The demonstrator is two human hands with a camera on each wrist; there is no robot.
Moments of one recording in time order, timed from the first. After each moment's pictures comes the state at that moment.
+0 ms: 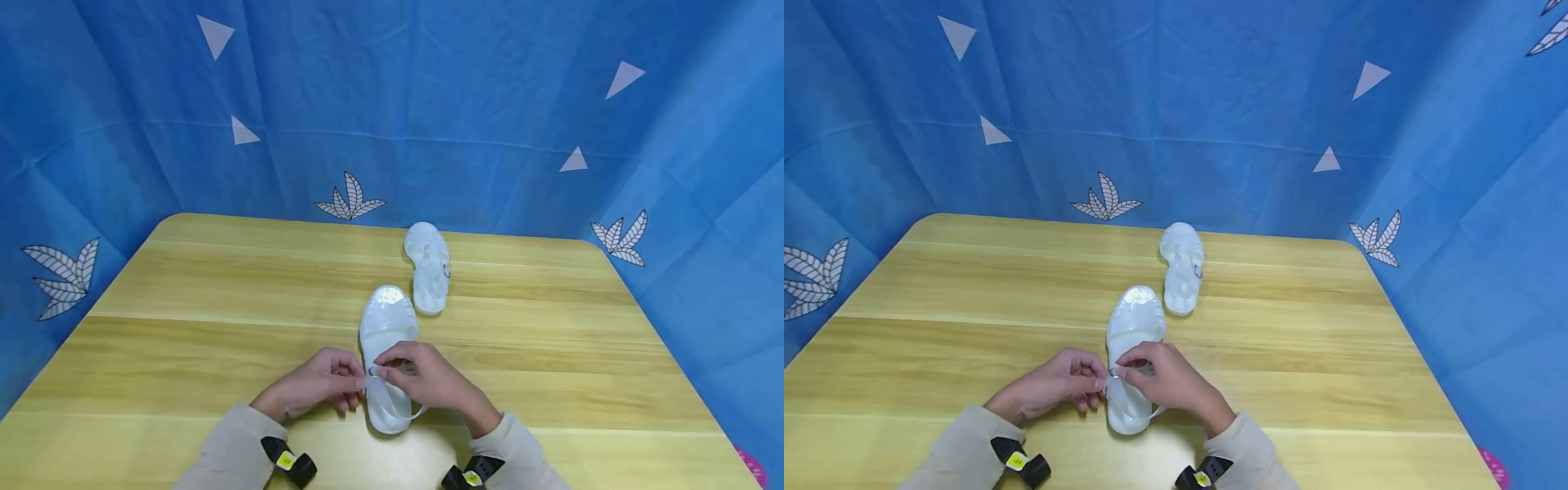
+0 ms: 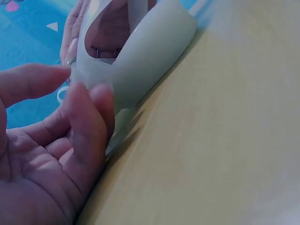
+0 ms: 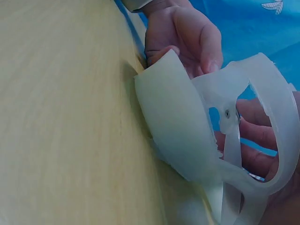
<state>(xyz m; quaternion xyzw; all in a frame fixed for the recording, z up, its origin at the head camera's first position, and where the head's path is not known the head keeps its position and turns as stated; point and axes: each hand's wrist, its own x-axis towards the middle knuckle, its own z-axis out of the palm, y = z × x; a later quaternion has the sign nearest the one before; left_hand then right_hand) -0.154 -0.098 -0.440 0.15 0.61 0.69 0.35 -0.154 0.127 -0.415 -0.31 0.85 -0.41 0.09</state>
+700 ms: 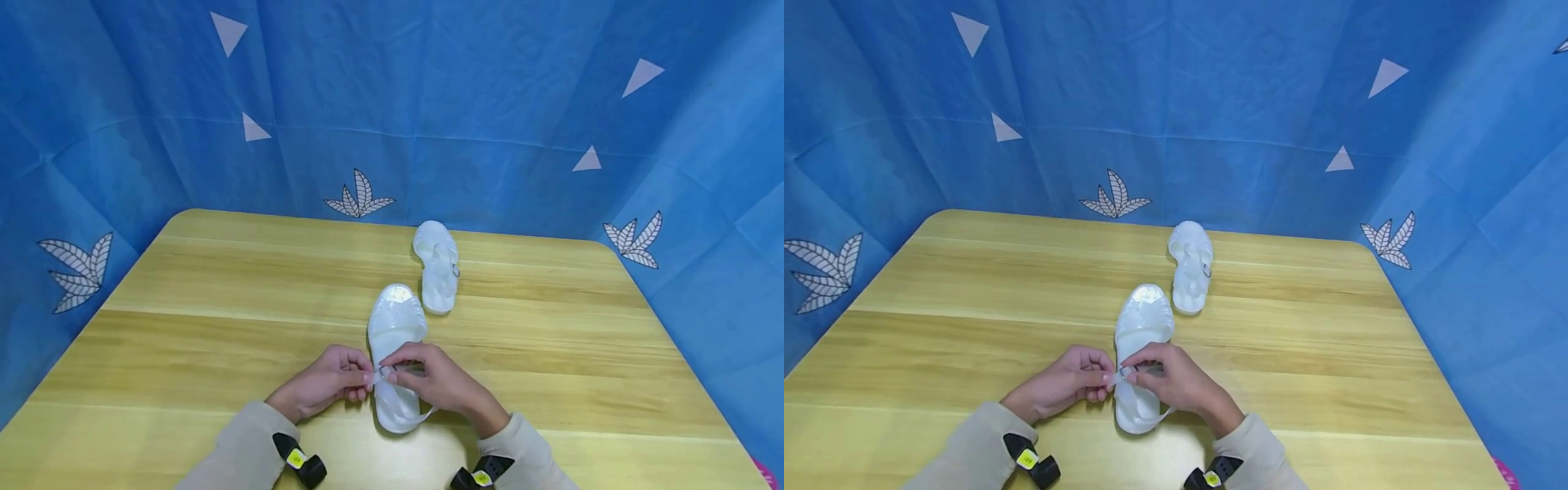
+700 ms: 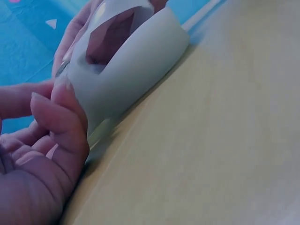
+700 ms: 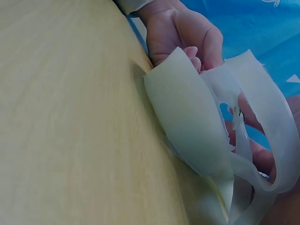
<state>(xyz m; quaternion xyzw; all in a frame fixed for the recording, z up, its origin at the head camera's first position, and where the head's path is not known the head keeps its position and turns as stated) -0.154 -0.097 -0.451 0.16 0.55 0.75 0.34 -0.156 0.130 -0.424 -0.29 0.82 -0.47 0.15</state>
